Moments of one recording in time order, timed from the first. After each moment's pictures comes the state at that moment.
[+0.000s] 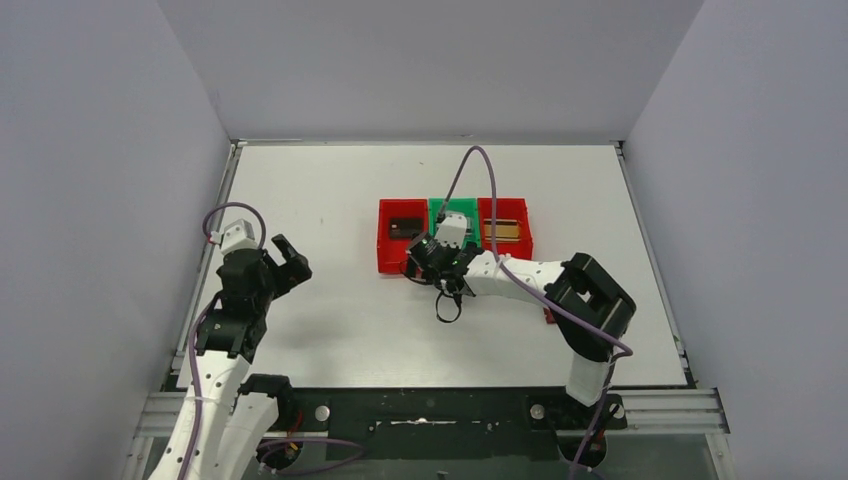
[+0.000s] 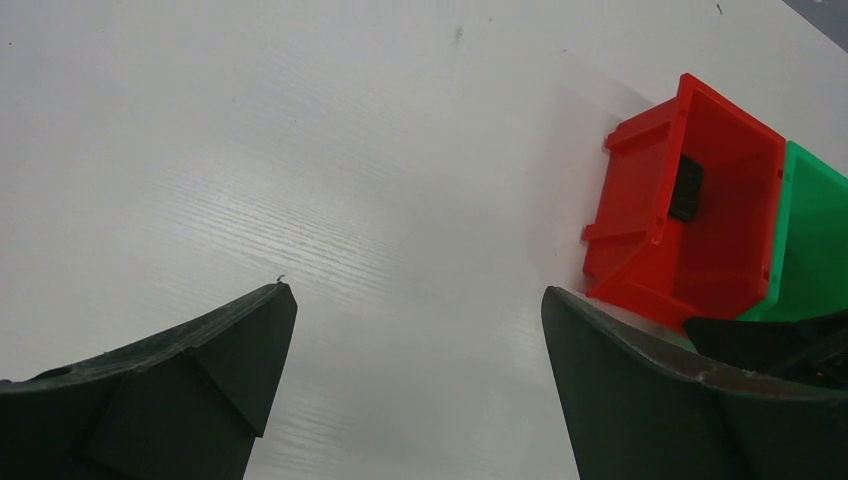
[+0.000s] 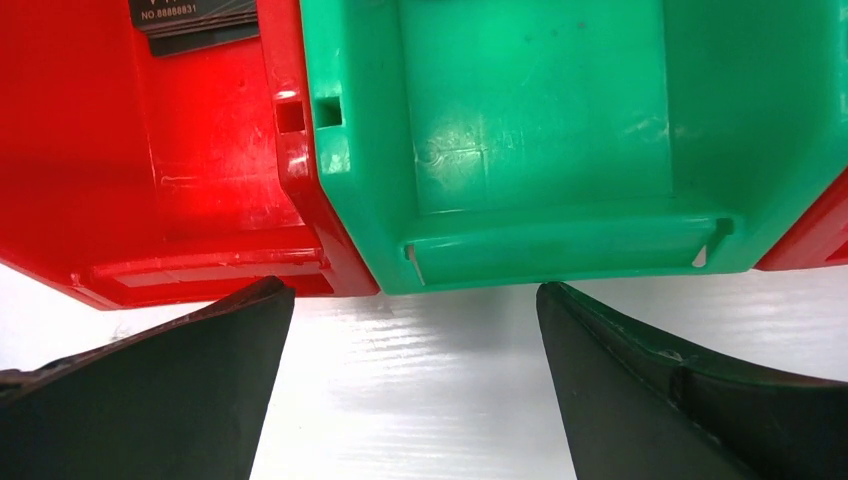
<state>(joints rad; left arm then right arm) -0.10 0.65 0.61 -0.50 -0.19 -0.55 0.88 1.78 1.11 -0.30 0.53 0.88</state>
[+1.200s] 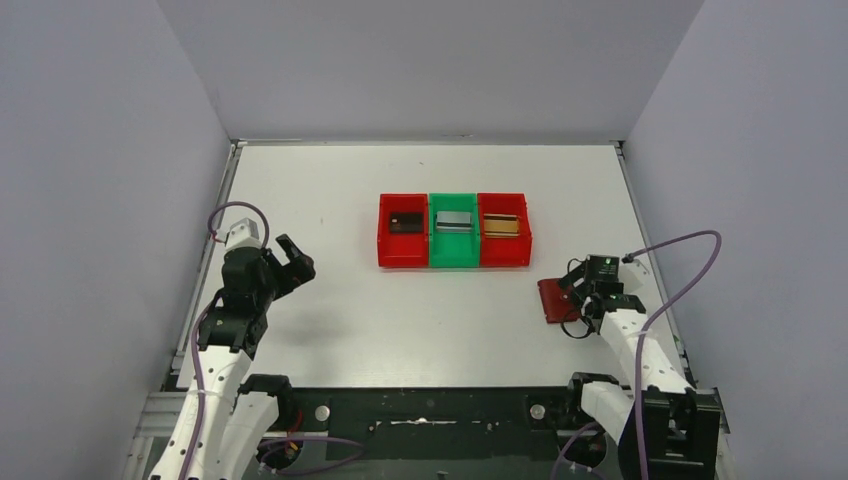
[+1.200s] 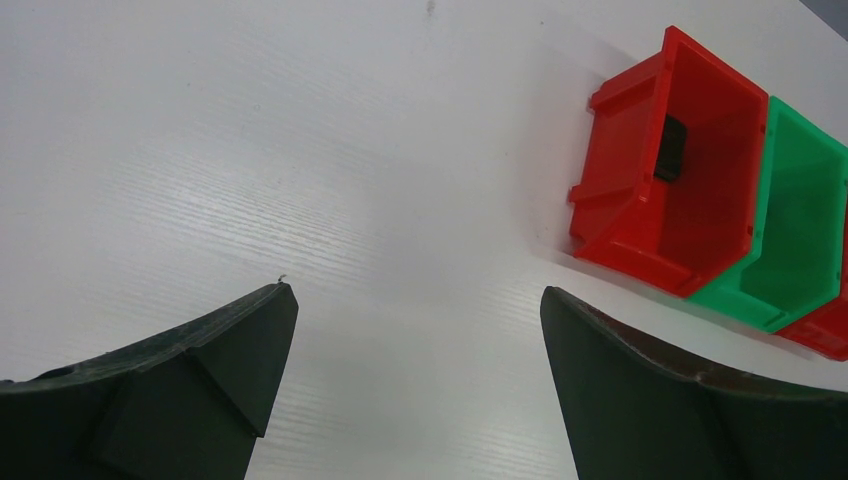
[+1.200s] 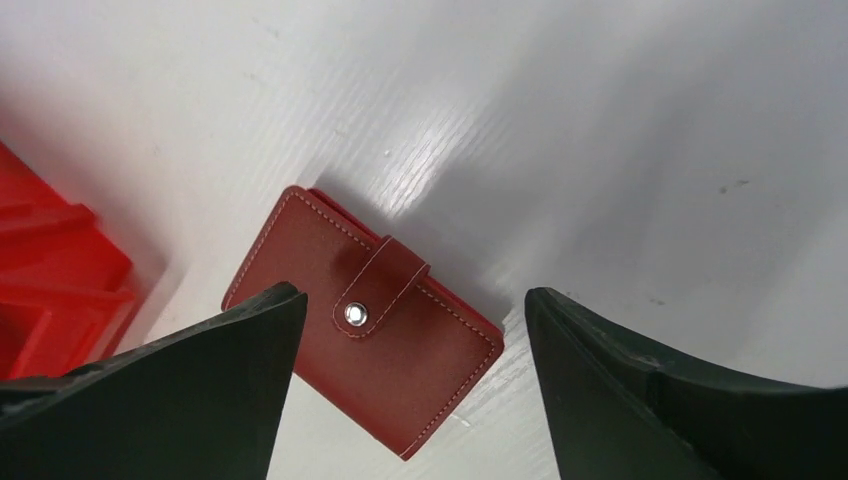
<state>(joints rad) -0.08 0.68 0.59 -0.46 -0.09 -0.55 -0.07 0.95 0.46 -0.44 0.30 0.82</state>
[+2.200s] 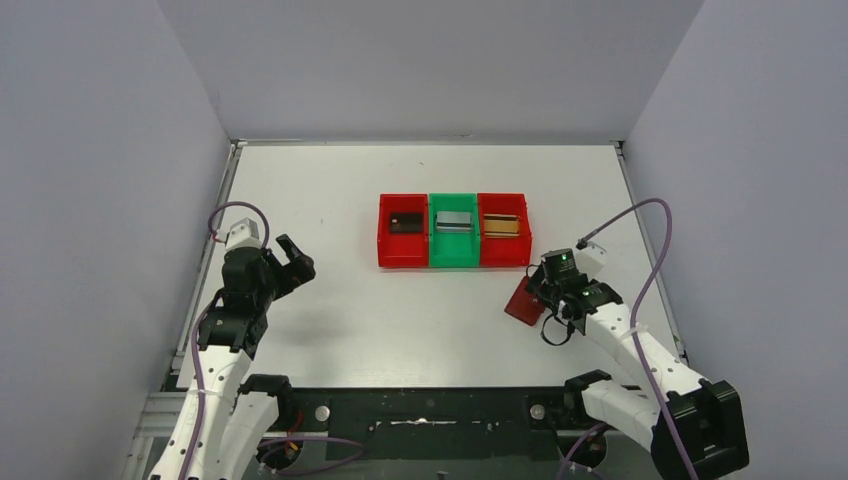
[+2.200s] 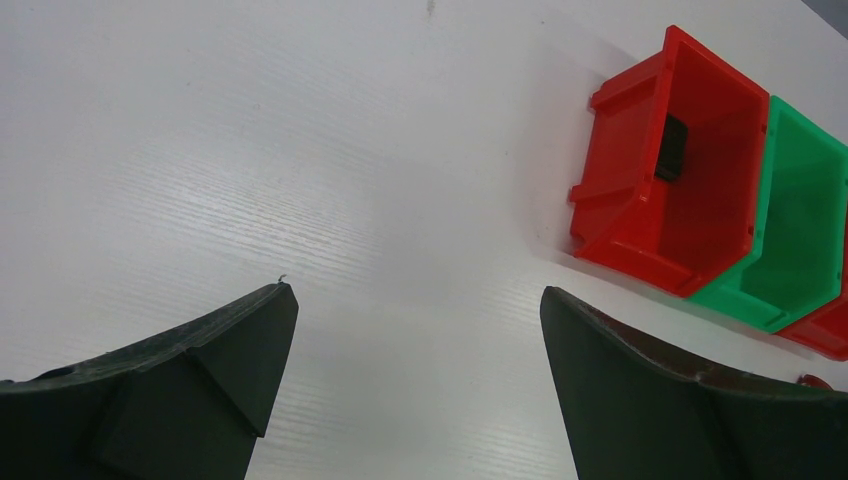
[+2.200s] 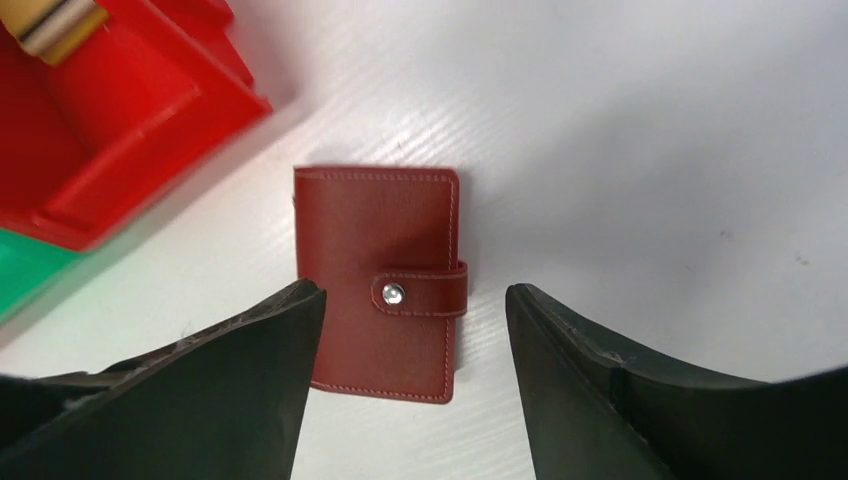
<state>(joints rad) -0.08 0.68 0.59 -0.46 -0.09 -0.55 0.32 1.00 0.52 -0.53 0.35 0.84</state>
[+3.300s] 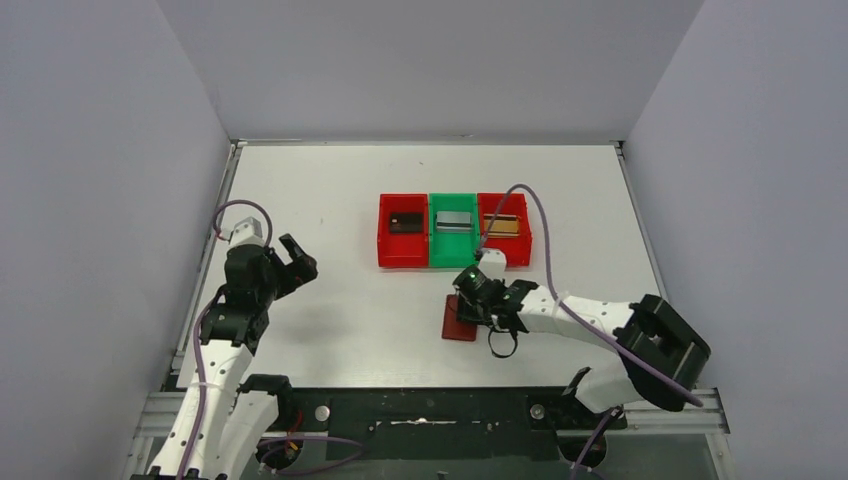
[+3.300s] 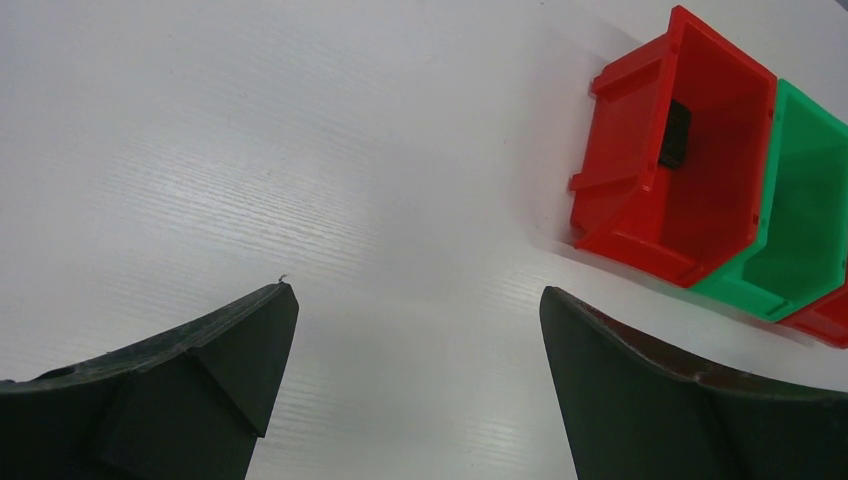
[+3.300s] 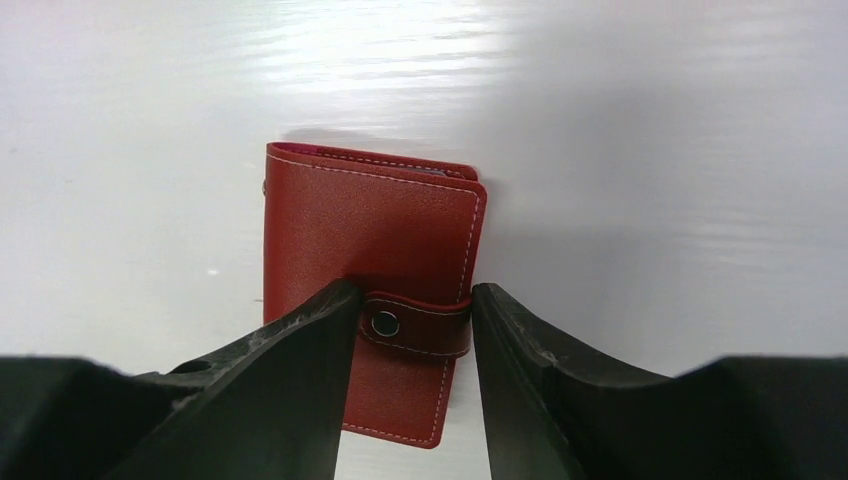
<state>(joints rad) -0.08 0.70 0.59 -0.46 -0.07 -0.54 0.83 1.35 0.64 -0.36 0.32 0.84</state>
